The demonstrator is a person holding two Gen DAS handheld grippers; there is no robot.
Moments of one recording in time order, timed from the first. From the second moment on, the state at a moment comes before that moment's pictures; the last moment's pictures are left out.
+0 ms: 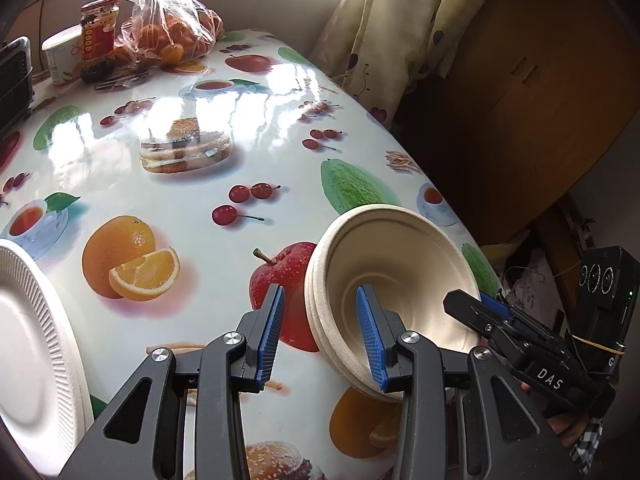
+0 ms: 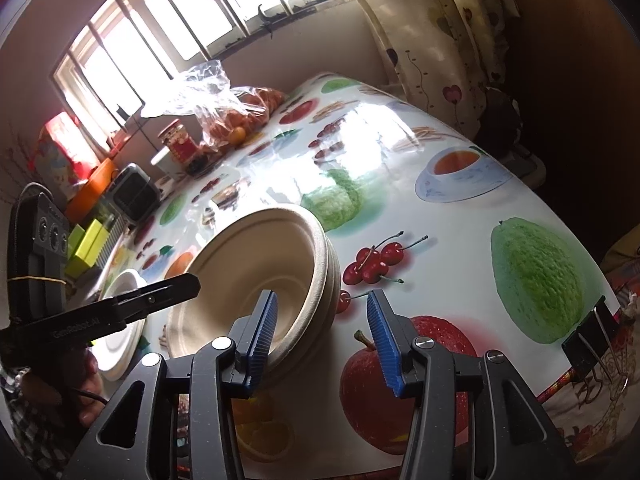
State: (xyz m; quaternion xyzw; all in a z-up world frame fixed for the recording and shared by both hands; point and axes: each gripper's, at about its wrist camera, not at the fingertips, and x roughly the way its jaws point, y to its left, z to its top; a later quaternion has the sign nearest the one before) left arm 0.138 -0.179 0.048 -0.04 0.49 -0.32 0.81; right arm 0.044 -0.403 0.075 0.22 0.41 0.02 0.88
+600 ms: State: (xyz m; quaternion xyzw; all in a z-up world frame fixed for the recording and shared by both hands) left arm 0.142 -0.183 0.044 -0.04 0.50 -0.31 0.81; right arm 0.051 -0.399 0.076 0.22 0.41 0.02 0.88
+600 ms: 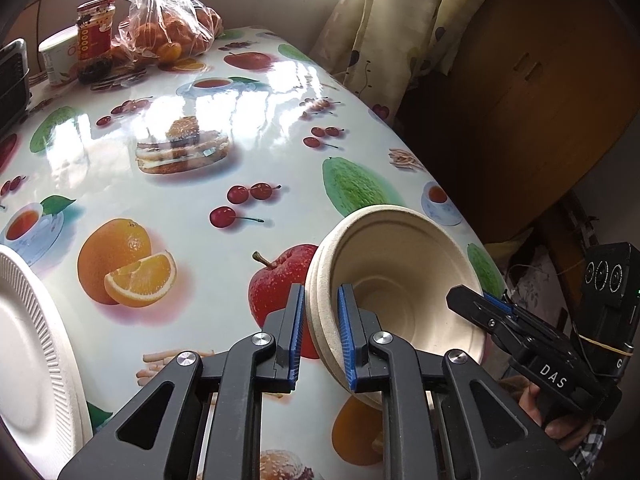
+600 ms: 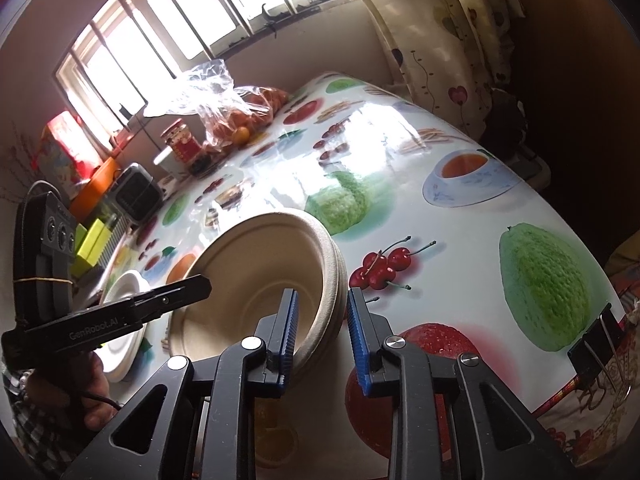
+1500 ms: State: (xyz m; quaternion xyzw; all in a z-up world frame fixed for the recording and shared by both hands) left arm 0.142 -0.179 0.048 -0.04 0.49 -0.31 0.81; right arm 0.055 -0.404 0.076 0.22 0.41 0.02 0.89
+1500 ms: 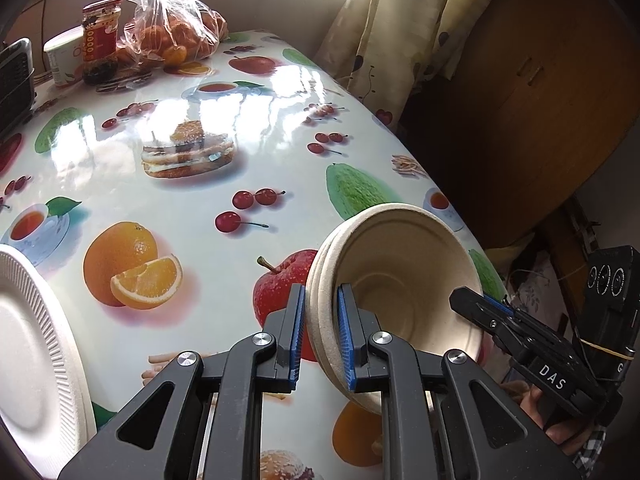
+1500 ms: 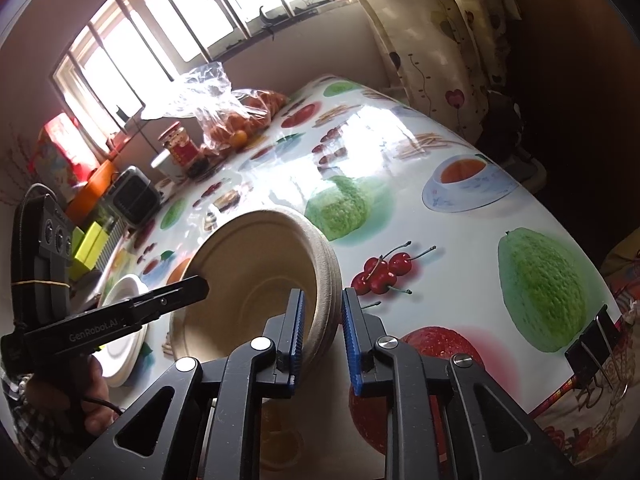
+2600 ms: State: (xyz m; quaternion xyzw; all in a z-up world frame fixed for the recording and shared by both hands) left arm 0.141 -0.140 0.068 -0.07 0.48 -0.27 0.83; right arm 0.074 -0.369 0.099 0.20 0.40 0.06 0.89
